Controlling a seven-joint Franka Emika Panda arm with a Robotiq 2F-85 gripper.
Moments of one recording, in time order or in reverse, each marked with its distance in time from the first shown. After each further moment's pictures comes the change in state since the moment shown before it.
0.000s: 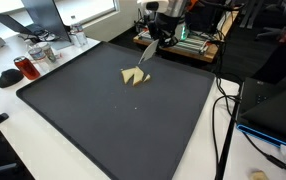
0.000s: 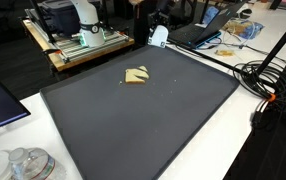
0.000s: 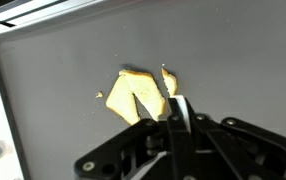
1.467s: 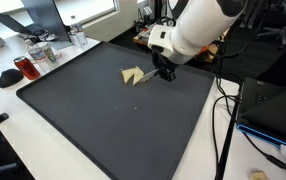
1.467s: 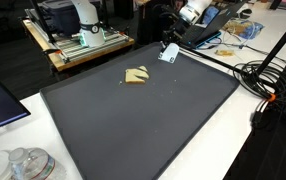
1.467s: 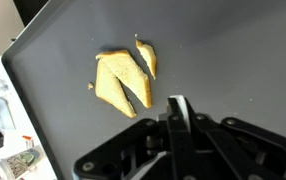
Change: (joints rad) arm 0.138 0.395 -0.075 0.361 -0.132 -0.118 0.365
